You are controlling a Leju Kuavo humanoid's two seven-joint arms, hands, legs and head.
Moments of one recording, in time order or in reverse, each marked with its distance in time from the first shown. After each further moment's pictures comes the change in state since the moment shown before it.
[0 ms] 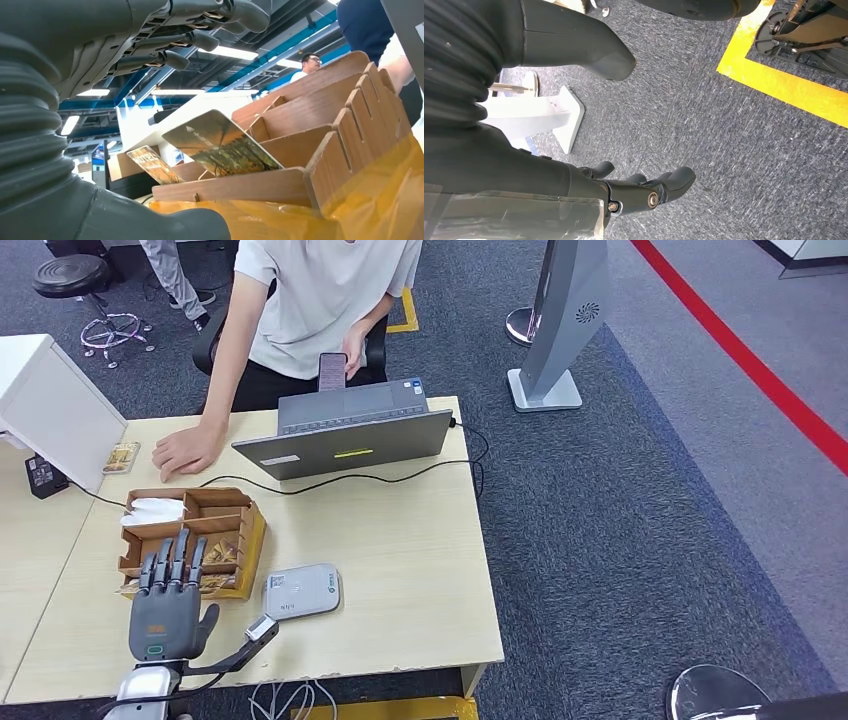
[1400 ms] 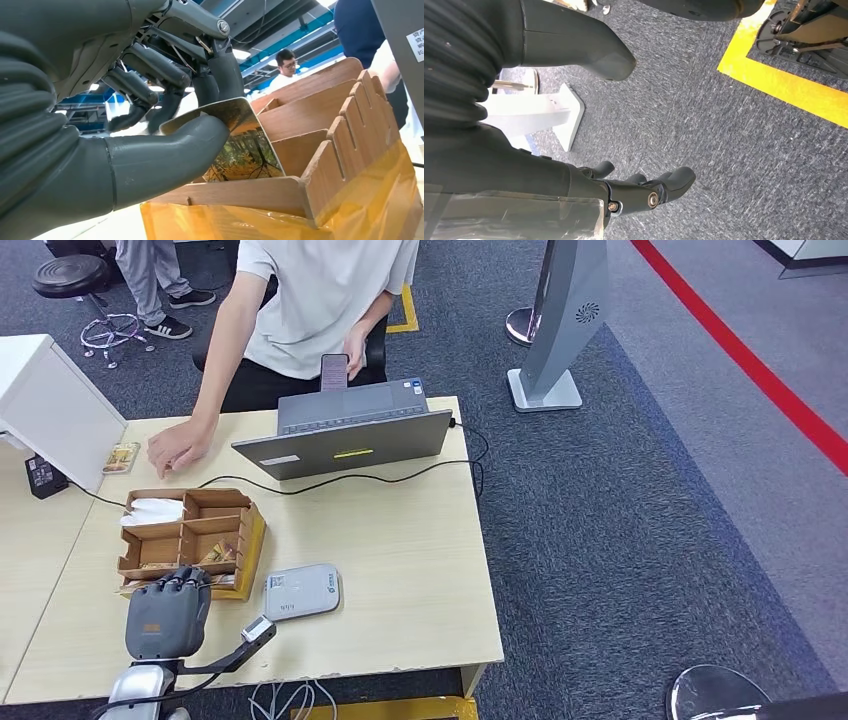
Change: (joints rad) left arm 0.010 -0.076 0.154 0.007 0.001 0.001 -0.198; right arm 0.002 0.000 0.000 0.000 0.012 -0.001 -0.003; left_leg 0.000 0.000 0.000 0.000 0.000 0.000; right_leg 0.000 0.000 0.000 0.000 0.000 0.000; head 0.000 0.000
